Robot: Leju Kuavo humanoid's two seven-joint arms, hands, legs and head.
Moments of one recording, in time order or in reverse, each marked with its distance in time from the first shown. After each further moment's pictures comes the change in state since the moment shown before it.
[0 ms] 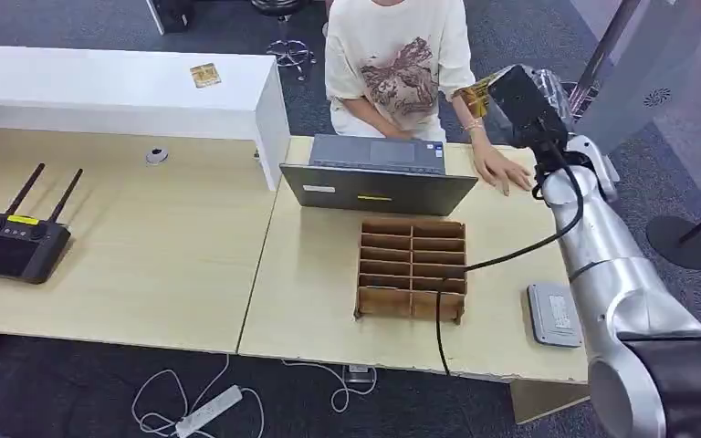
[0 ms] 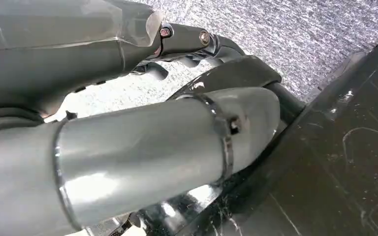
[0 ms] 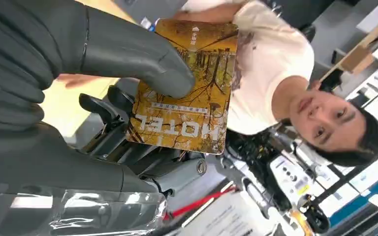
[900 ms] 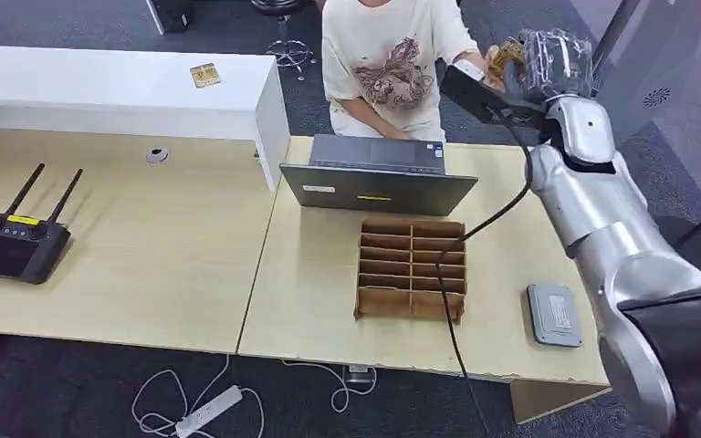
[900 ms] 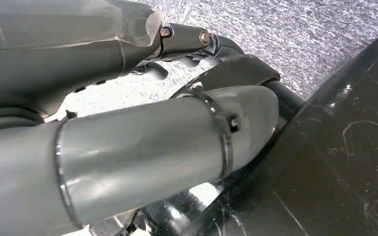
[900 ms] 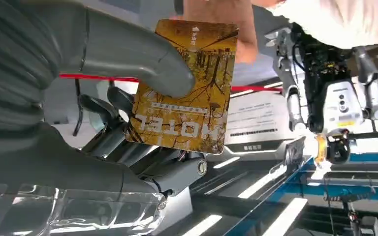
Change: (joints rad) left arm -0.010 -0.004 0.000 0.000 -0.035 -0.028 0.001; right arm -0.182 0.031 0.213 0.176 0.557 -0.310 0.308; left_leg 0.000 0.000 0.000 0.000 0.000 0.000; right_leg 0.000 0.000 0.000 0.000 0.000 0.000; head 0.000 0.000
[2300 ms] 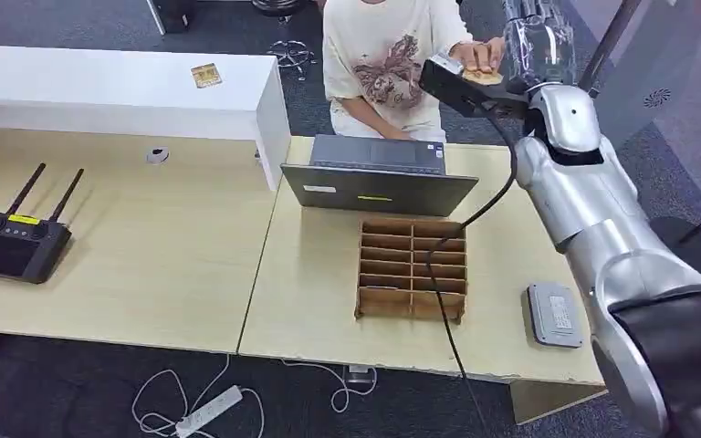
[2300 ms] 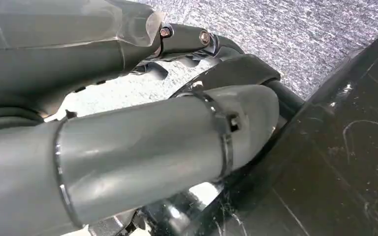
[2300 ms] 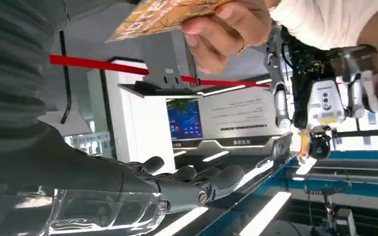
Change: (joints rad) left arm 0.001 -0.001 0.001 0.000 -0.007 0.001 -0.001; right arm -0.011 0.018 0.082 -0.063 0.019 0.073 0.076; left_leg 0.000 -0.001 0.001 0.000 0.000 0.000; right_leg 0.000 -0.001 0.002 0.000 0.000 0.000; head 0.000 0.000
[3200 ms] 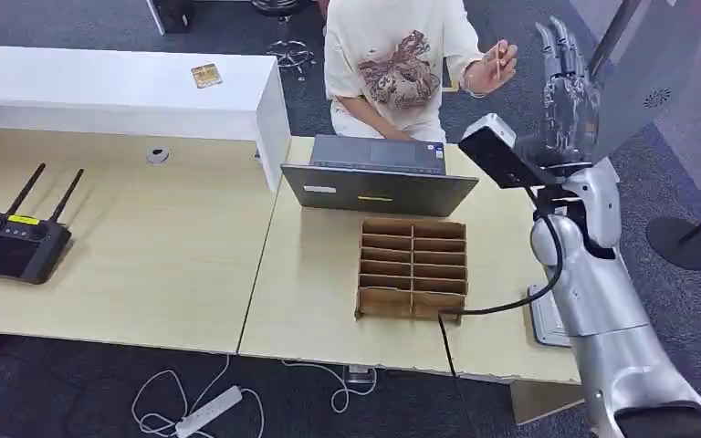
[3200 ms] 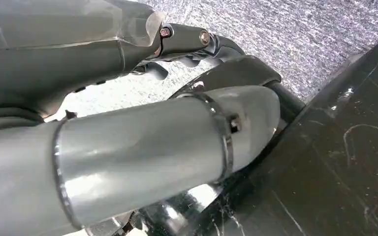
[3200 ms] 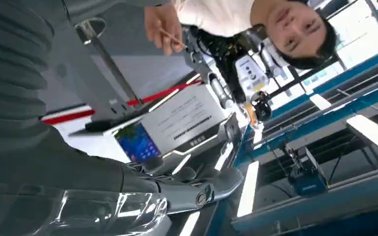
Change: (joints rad) left arm 0.007 -0.002 0.000 0.000 0.016 0.024 -0.001; right arm 0.413 -0.110 -0.118 -0.617 -0.241 -0.093 -0.223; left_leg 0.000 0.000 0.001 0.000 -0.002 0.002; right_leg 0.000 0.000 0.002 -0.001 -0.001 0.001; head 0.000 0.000
